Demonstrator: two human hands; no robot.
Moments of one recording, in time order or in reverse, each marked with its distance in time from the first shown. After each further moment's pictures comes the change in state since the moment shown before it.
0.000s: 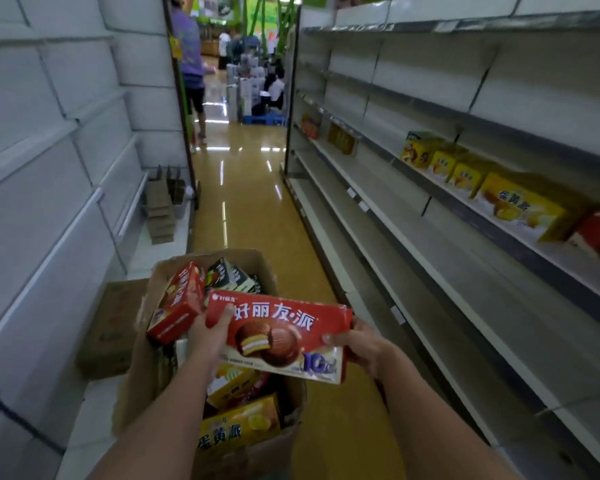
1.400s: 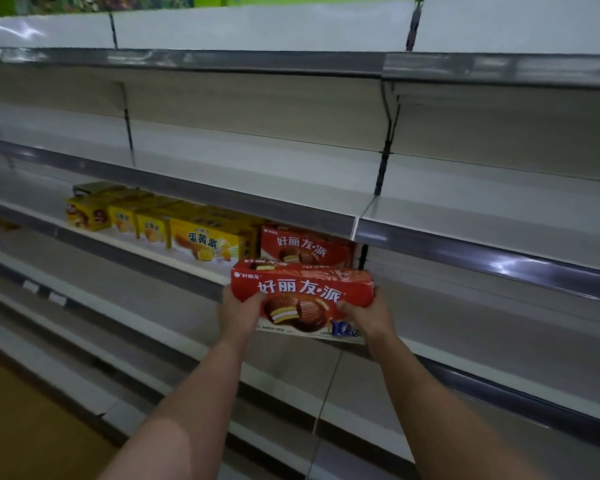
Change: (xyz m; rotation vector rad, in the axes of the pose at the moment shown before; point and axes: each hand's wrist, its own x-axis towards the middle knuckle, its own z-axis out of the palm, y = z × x) left_hand -0.156 0.109 0.559 0.117 -0.892 0.404; right_hand -0.163 0.022 -0.415 0.316 1.365 -0.320
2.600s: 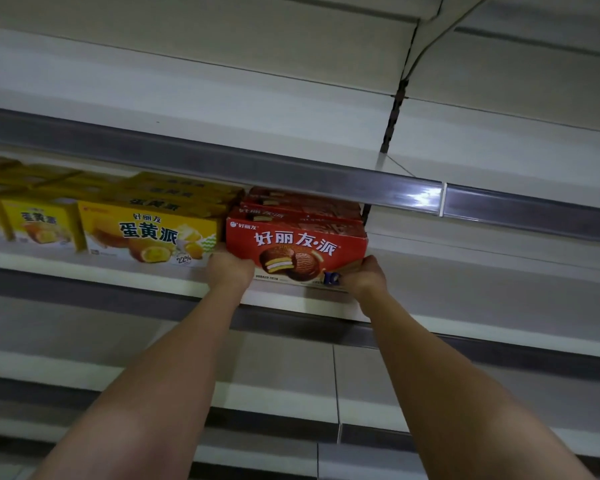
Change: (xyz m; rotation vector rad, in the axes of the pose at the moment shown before) left_hand 0.224 -0.025 0.033 0.386 -0.200 0.139; right_hand 0.138 0.032 0.109 -0.334 0.412 0.189
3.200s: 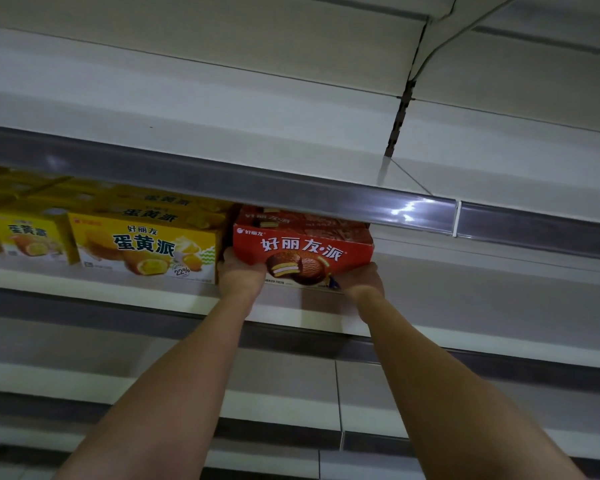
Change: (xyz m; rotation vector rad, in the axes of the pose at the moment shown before) left_hand 0.023 -0.001 0.023 -0.098 -0.084 -0.030; right_hand 0.017 -0.011 0.018 -0.084 0.029 0.042
